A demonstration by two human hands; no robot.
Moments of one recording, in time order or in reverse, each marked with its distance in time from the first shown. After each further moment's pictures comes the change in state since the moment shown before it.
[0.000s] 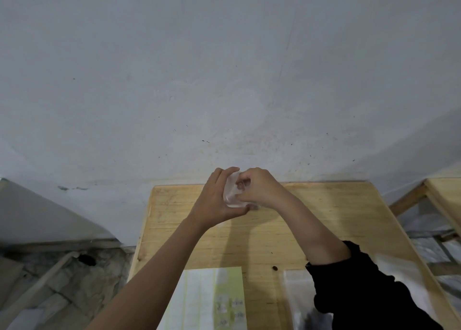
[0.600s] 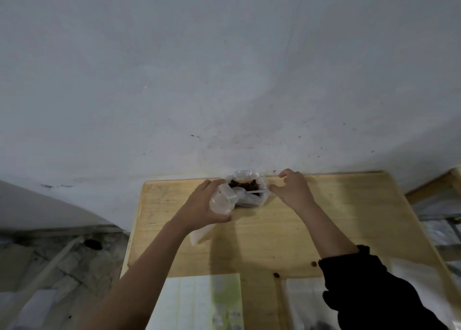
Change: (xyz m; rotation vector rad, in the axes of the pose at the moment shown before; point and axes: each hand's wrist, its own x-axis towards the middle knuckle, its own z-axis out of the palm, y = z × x) left_hand 0.014 -0.072 0.015 0.035 -0.323 -0.350; right_hand 0.058 0.137 0.012 0.080 0.210 0.422
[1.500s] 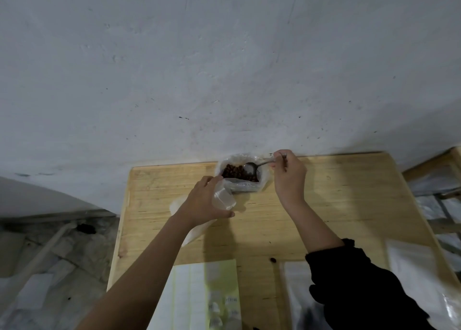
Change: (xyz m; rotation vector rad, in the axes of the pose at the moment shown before) left_hand 0.010 -0.019 0.035 0.072 -0.122 -0.147; right_hand -0.002 0.003 0.031 0.435 0.426 -0.169
